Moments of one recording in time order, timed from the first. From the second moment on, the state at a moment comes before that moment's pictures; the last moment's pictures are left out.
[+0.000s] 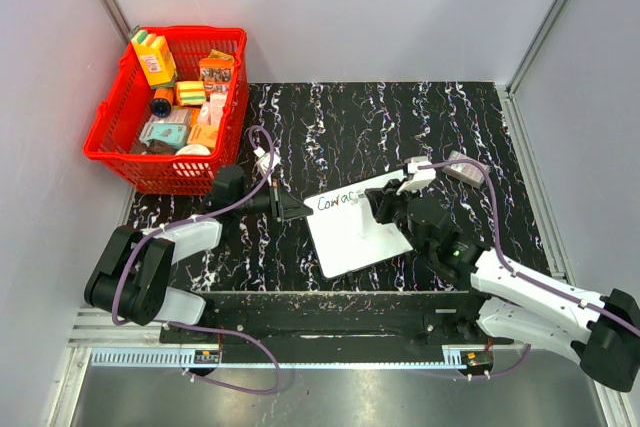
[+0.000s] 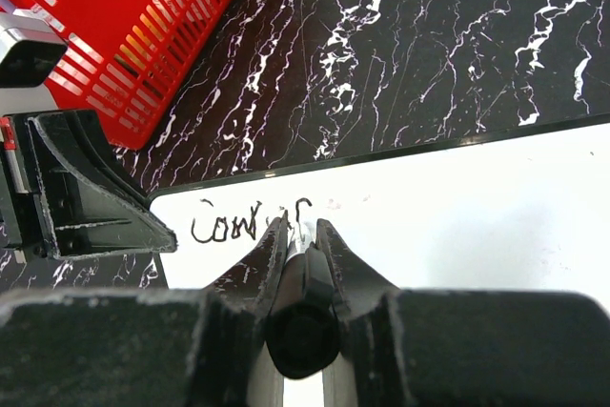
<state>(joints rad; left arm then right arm) -0.34 1.40 0.49 0.54 0.90 -0.55 0.88 0.92 0.55 0.18 0.43 0.47</state>
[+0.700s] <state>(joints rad) -0.34 1.40 0.49 0.54 0.90 -0.55 0.88 0.90 0.54 0.17 0.46 0.48</state>
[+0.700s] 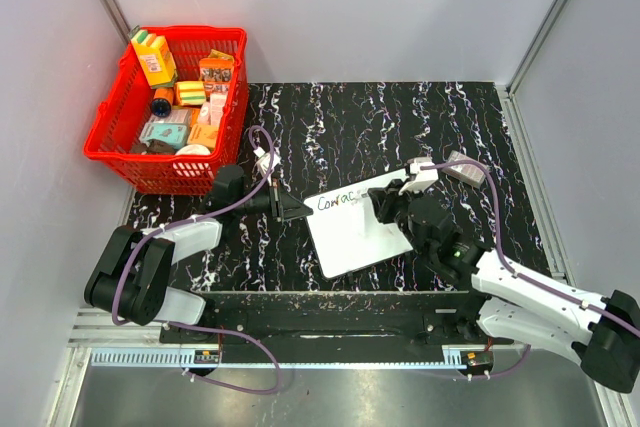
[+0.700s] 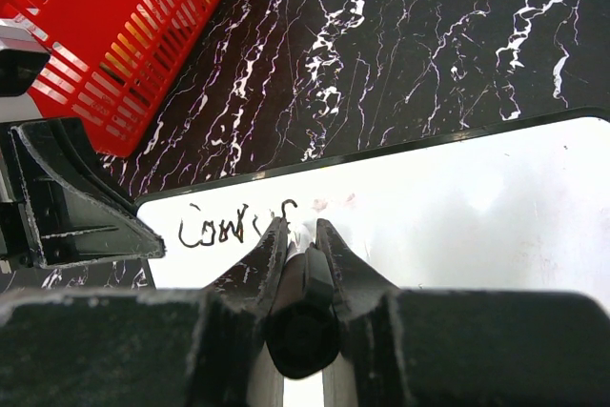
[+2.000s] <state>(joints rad) -0.34 1.40 0.49 0.54 0.90 -0.55 0.88 0.91 0.55 0.15 0.45 0.48</state>
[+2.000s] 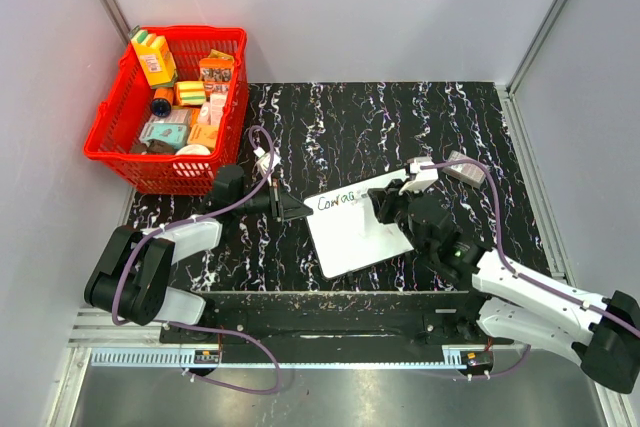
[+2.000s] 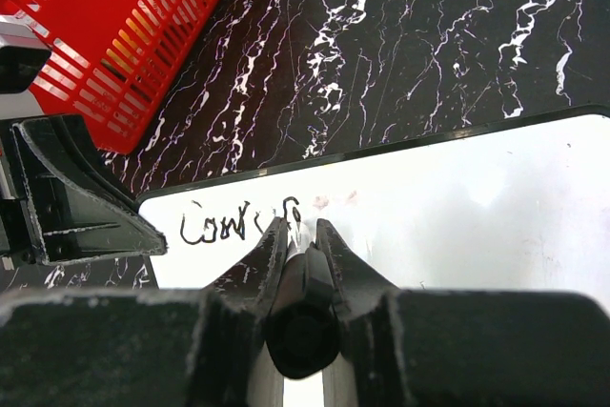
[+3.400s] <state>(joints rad) -0.34 1.40 0.49 0.54 0.90 -0.55 0.87 0.73 0.52 0.14 0.39 0.54</state>
